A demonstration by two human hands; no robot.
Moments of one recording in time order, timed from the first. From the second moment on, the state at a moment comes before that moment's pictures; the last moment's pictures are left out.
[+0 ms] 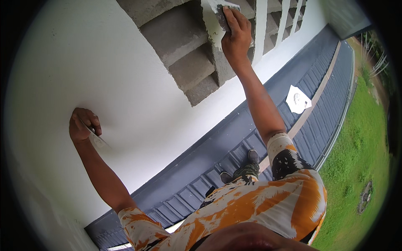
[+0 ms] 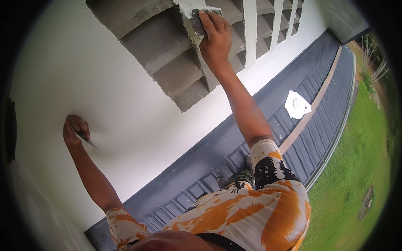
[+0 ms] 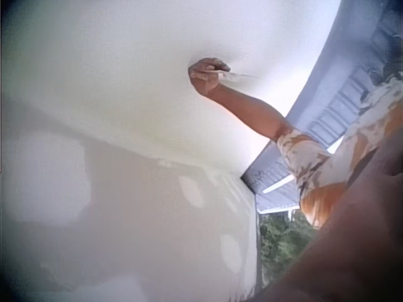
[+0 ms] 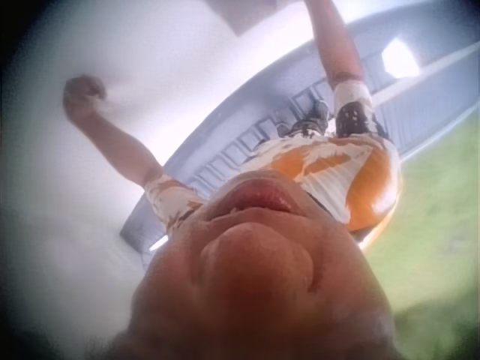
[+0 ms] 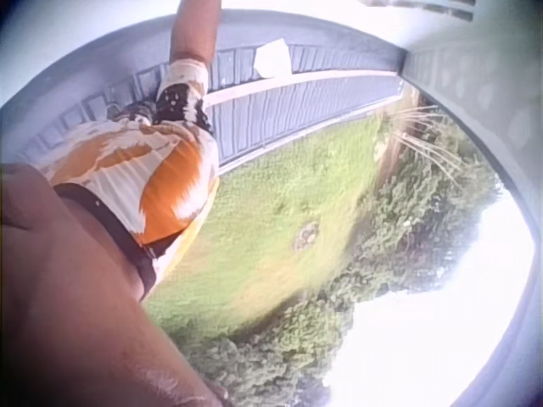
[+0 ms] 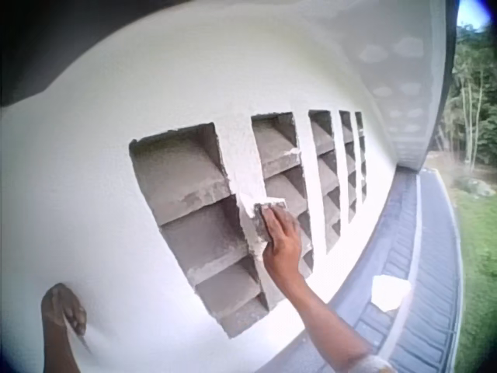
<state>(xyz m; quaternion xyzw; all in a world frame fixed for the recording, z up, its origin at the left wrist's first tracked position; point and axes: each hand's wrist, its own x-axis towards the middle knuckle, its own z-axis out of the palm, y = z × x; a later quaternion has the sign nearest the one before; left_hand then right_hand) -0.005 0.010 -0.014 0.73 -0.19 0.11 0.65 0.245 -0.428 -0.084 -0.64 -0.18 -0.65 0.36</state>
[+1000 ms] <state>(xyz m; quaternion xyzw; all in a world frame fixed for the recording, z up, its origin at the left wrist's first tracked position) -0.004 0.019 -0.024 0.70 -0.23 0.11 0.67 0.281 -0.481 -0.184 -0.71 -0.33 -0.56 0.27</state>
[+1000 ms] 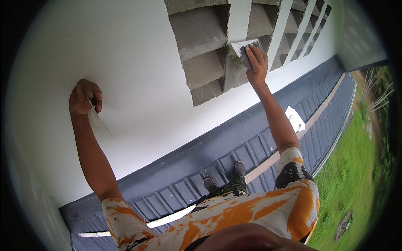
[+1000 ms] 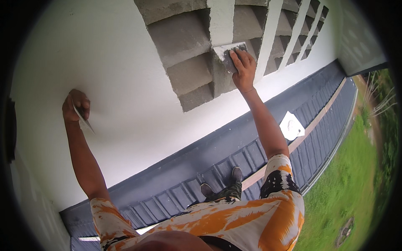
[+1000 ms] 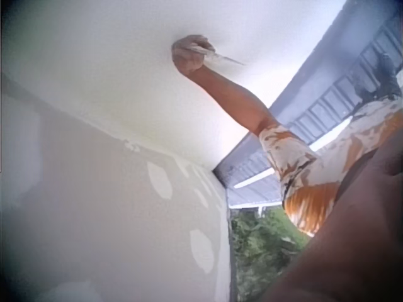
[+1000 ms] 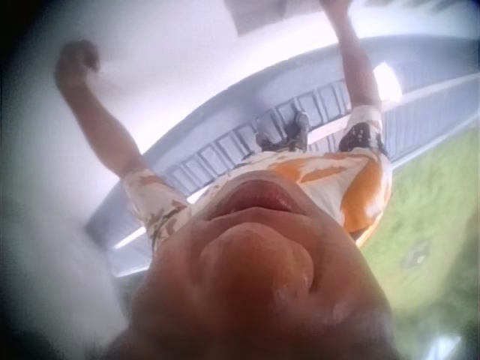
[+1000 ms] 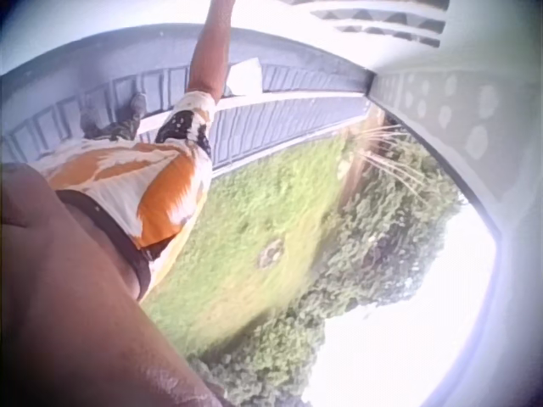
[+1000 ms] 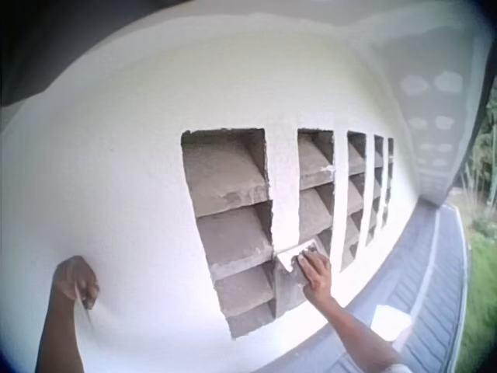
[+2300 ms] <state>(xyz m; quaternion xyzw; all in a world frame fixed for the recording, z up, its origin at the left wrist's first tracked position) -0.224 -0.233 -0.333 0.14 0.28 0.14 0.94 0.259 -0.479 -0.234 -0.80 -0.33 -0.46 0.20</state>
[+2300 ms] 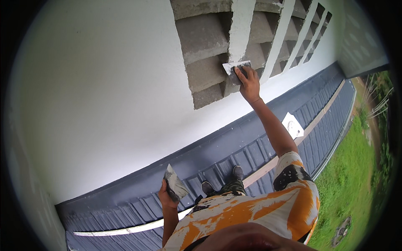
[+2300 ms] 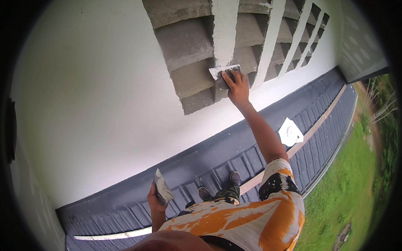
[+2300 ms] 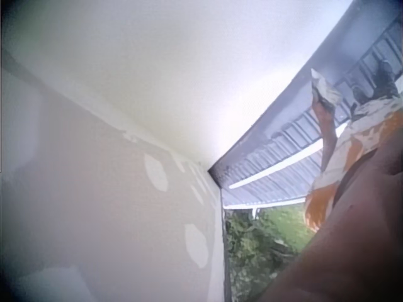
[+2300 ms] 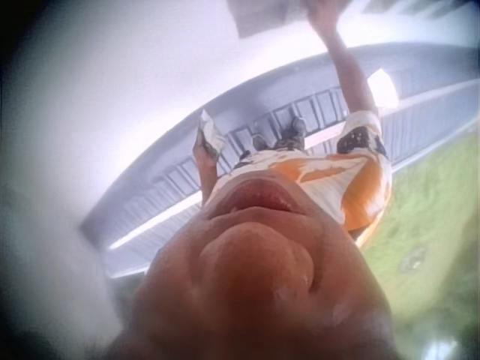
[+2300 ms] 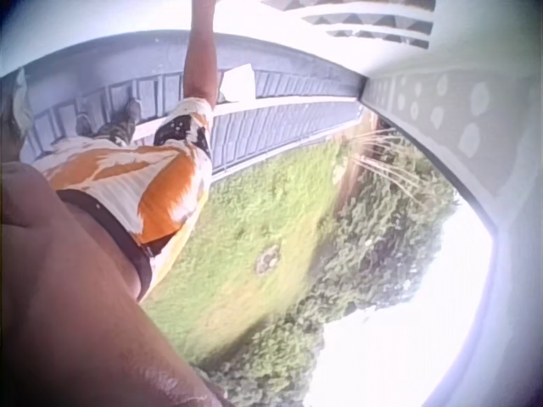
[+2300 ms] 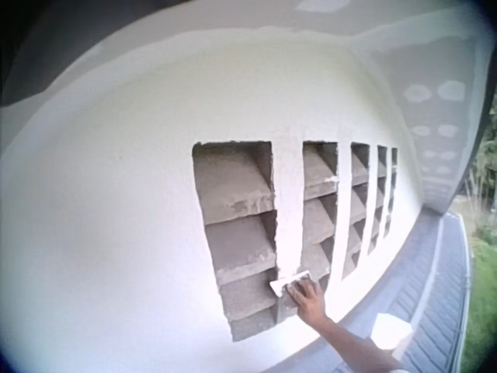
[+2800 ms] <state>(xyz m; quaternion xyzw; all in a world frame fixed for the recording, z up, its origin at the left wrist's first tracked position) -0.203 -0.229 -0.344 0.13 0.20 0.11 0.96 0.218 -0.472 0.009 -0.69 -0.26 -0.63 -0.25</state>
